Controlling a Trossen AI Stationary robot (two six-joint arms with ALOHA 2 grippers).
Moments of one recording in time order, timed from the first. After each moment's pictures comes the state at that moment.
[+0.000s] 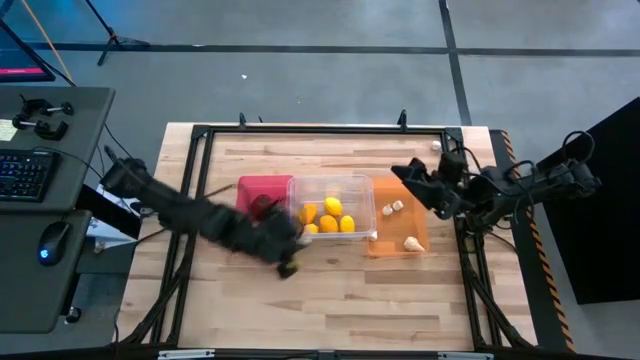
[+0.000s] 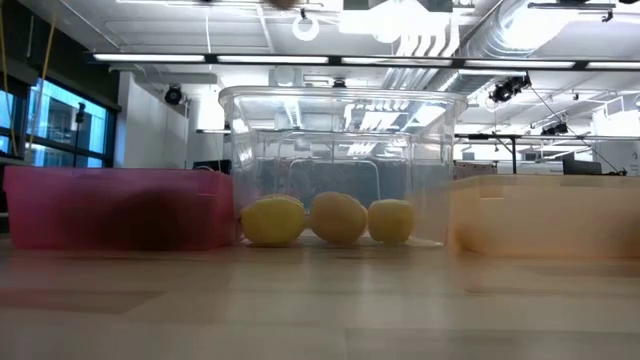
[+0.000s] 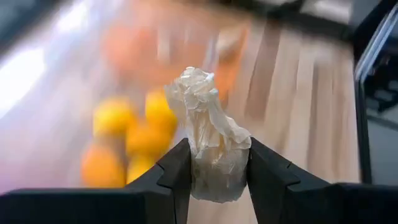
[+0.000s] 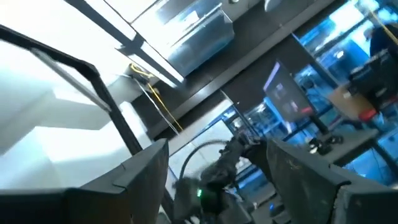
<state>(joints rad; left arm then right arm) -0.42 1.52 1.35 -0.65 -0.49 -0.60 0.22 0.87 0.61 0.83 0.26 0.53</state>
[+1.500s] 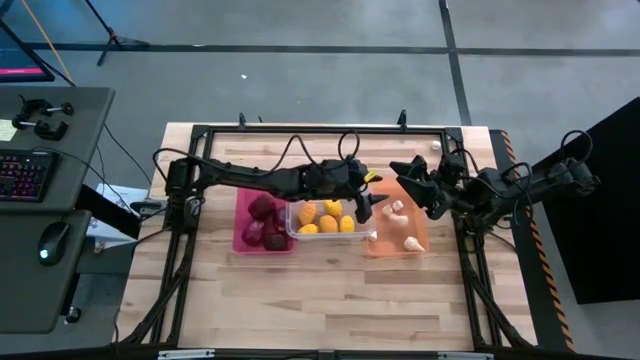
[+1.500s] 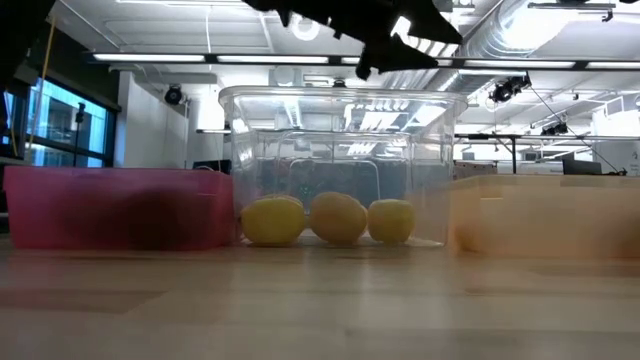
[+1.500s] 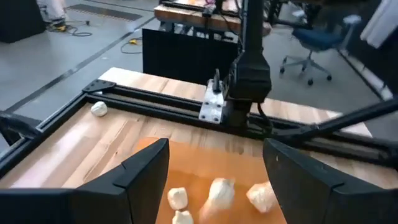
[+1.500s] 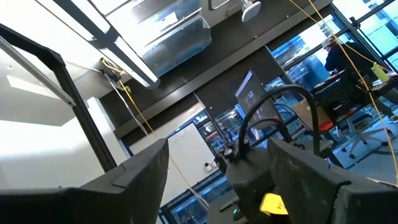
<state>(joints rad) 0.03 1.97 1.56 0.12 -0.14 -0.14 0.24 0.88 0.61 0.81 0.38 0.42</state>
